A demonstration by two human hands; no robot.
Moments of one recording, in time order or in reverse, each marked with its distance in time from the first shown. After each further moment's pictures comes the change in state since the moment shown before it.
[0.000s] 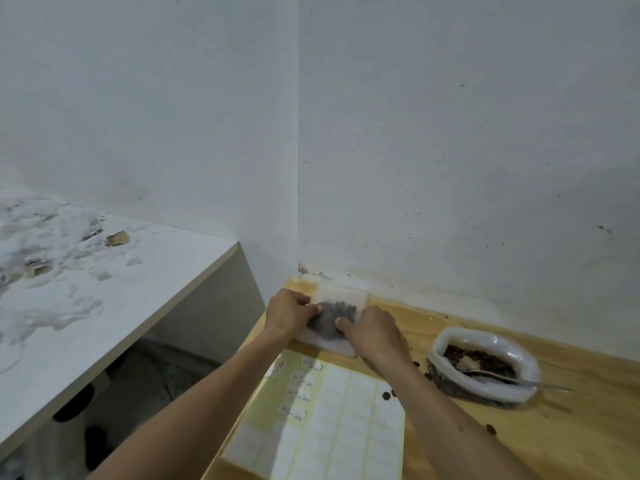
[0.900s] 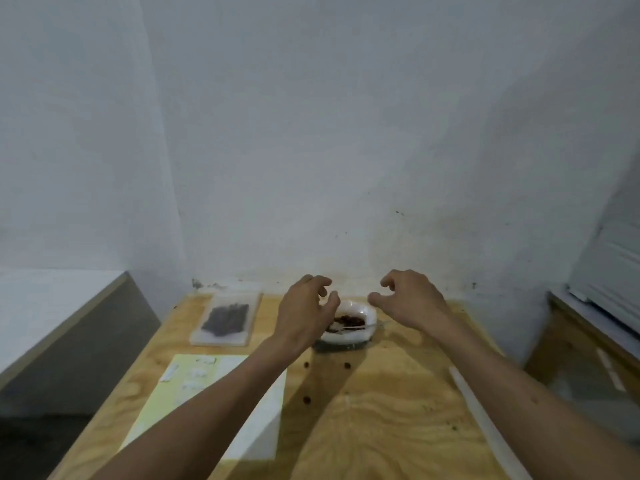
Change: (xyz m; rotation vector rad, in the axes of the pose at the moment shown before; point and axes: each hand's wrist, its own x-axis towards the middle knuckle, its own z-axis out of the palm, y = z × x) left_hand -0.161 0.156 0.095 0.094 -0.028 0.713; right_hand -0.116 0.124 -0.218 -0.235 0.244 0.012
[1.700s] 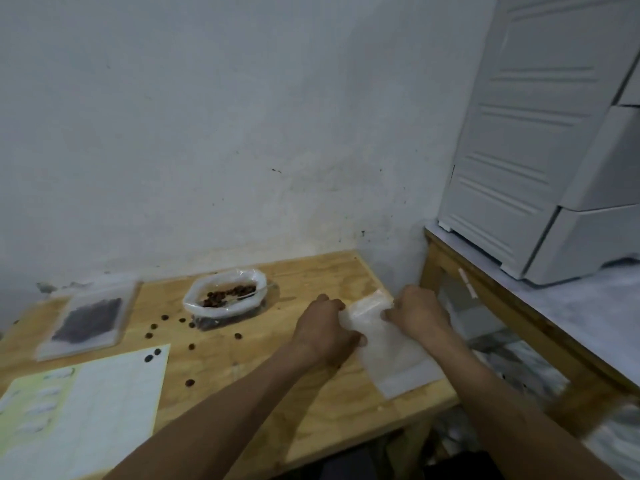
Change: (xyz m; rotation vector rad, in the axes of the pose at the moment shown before) left_hand -0.055 0.124 0.164 0.129 -0.662 0.072; right_hand -0.082 0.189 -0.013 0.019 -0.004 0.509
